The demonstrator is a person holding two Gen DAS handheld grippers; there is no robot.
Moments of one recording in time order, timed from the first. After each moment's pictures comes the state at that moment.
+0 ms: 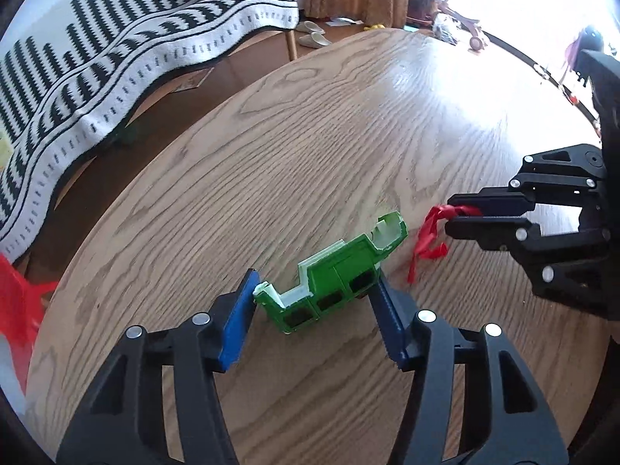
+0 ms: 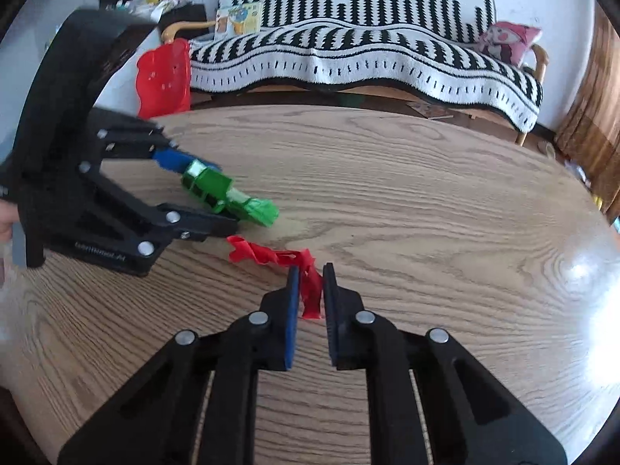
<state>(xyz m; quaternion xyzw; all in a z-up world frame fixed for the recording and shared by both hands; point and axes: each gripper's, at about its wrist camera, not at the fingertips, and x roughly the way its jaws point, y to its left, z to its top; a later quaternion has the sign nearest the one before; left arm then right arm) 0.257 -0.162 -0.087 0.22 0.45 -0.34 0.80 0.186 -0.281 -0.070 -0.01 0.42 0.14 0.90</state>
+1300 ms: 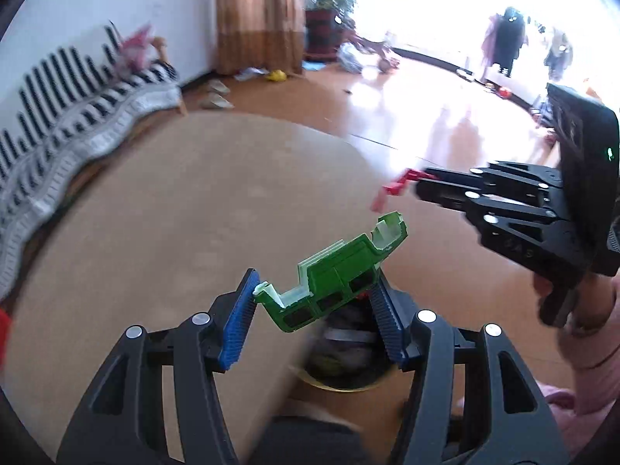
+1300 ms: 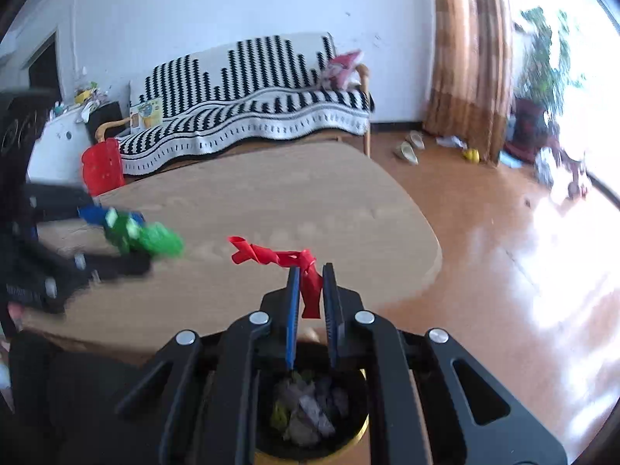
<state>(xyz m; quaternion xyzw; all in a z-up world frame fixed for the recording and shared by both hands) -0.102 -0.371 0.018 0.21 0.39 -0.45 0.77 -0.224 -0.516 0.011 0.10 0.31 -0.05 0.94</state>
